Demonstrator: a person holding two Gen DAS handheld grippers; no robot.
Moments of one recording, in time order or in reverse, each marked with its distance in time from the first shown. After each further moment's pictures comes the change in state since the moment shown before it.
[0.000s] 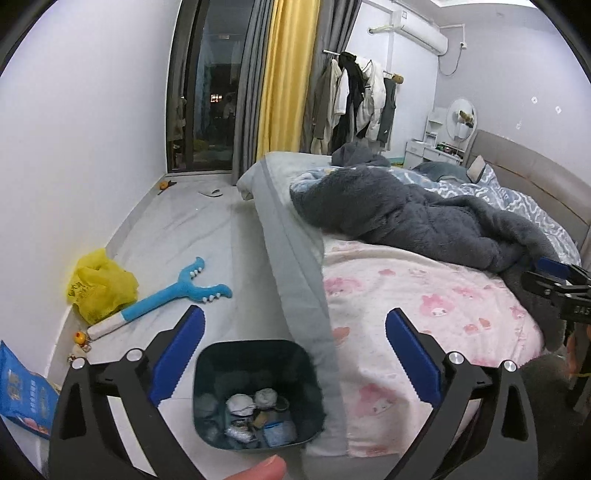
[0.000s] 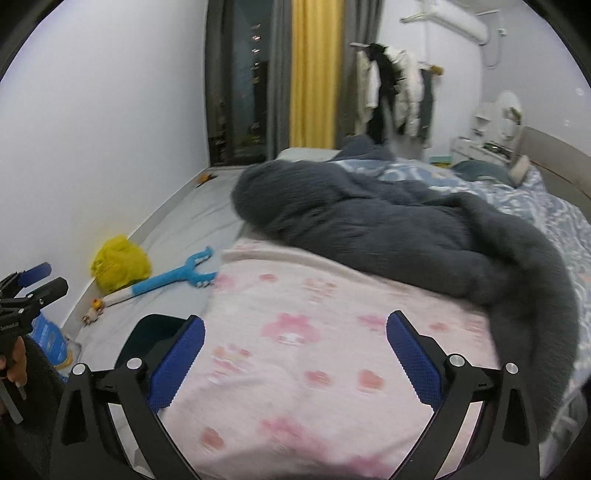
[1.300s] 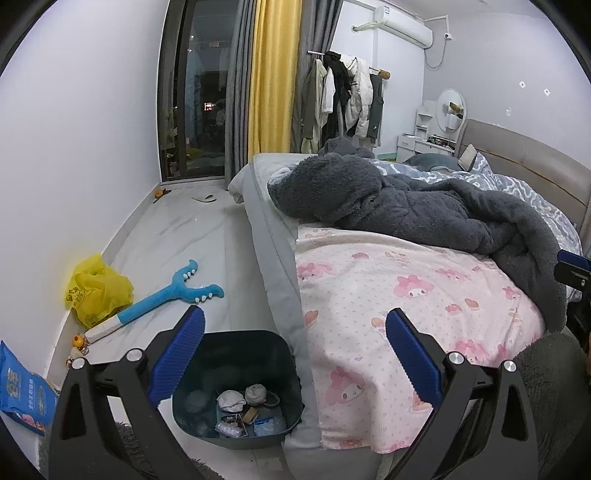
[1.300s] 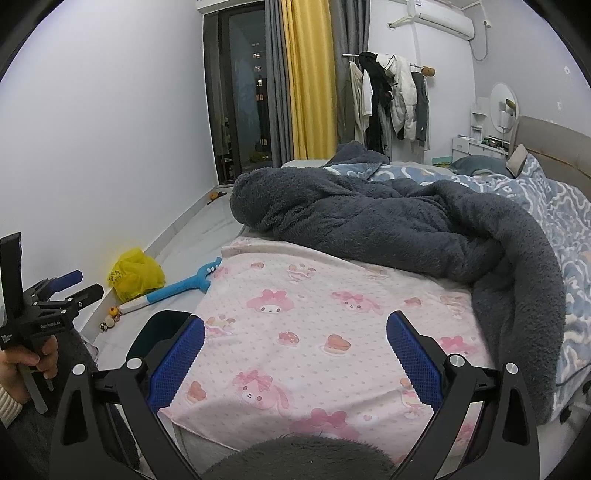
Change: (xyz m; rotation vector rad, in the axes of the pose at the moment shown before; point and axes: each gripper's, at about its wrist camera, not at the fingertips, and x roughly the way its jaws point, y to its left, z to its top) left arm -0.006 -0.050 -0.030 0.054 -0.015 0.010; right arm -0.056 -0.046 -0.048 0.048 -0.060 0.084
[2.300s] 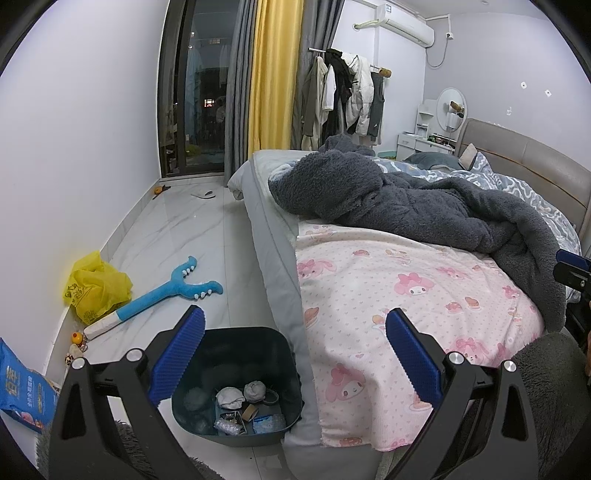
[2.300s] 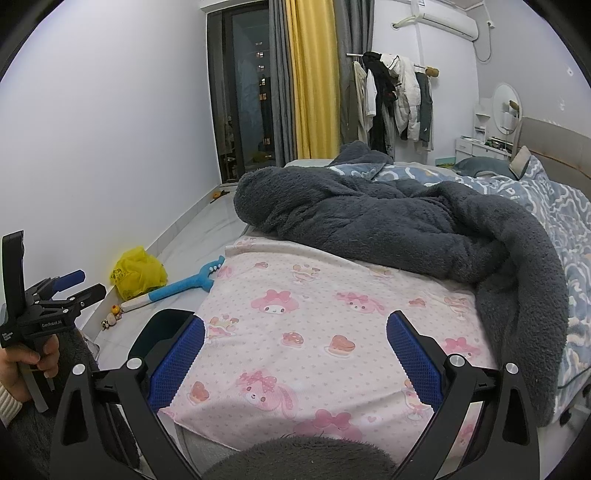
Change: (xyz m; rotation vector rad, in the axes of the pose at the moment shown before) left arm 0.000 0.000 -0.001 -0.001 0.004 0.000; right arm 0.000 0.003 0.001 -0.004 0.001 0.003
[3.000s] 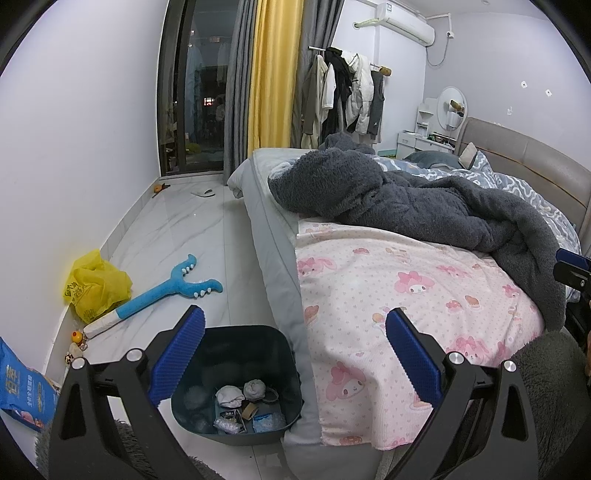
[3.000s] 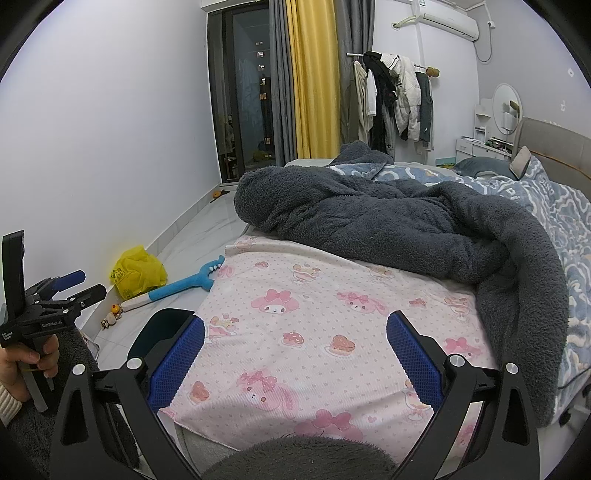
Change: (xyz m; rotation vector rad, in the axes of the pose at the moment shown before) left arm 0.001 0.000 -0.002 -0.001 0.006 -0.001; right arm 0.000 0.000 0.000 -0.001 0.001 0.000
